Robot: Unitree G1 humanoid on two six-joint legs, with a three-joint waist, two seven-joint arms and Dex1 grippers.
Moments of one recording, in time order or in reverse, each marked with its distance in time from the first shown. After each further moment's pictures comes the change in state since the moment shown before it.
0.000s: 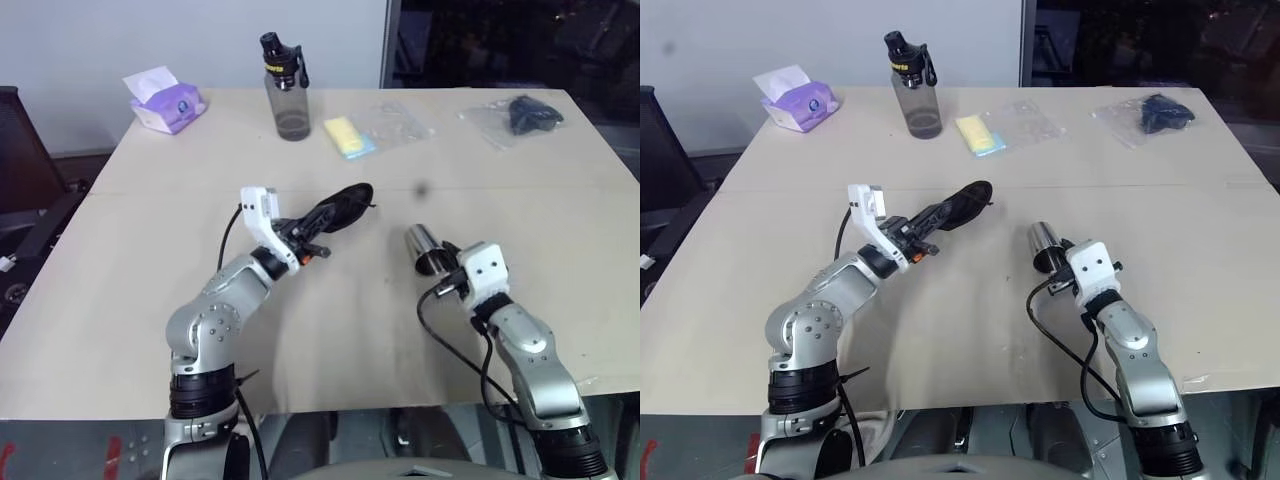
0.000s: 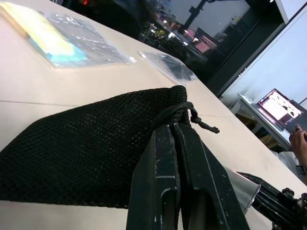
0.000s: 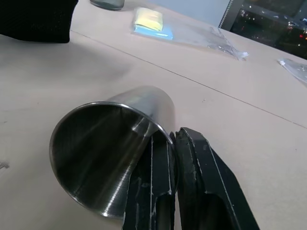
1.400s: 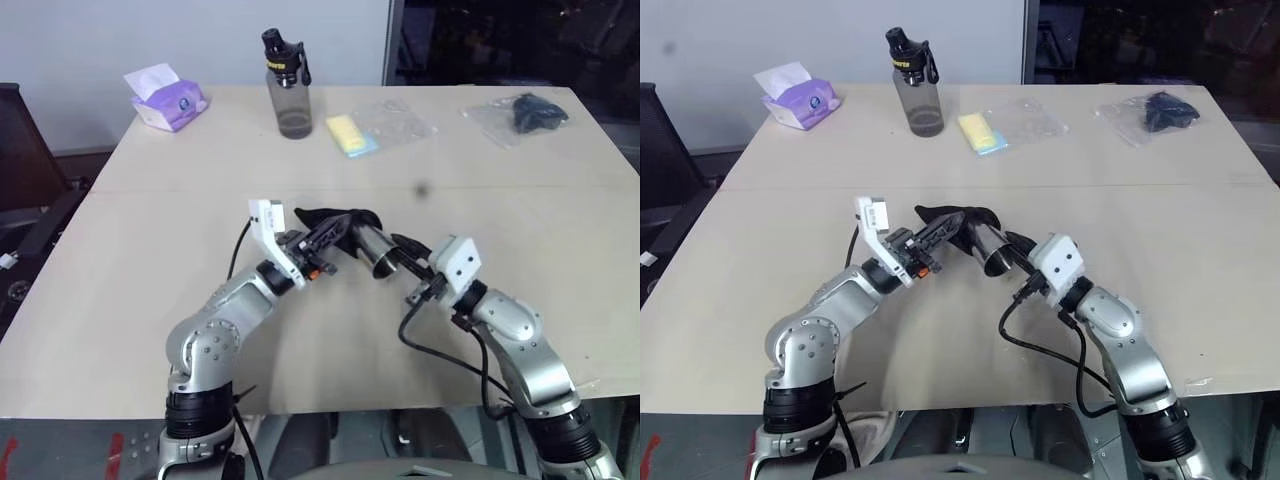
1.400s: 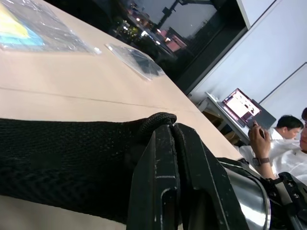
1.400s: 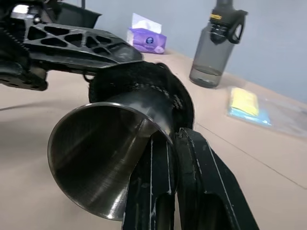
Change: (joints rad) left arm 0.084 0.020 -0.046 -0.080 -0.145 0.011 -0.027; right arm -0.118 -0.073 0.164 -0.042 0.042 -0.105 0.204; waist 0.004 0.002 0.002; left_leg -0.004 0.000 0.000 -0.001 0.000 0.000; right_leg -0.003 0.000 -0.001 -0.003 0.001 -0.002
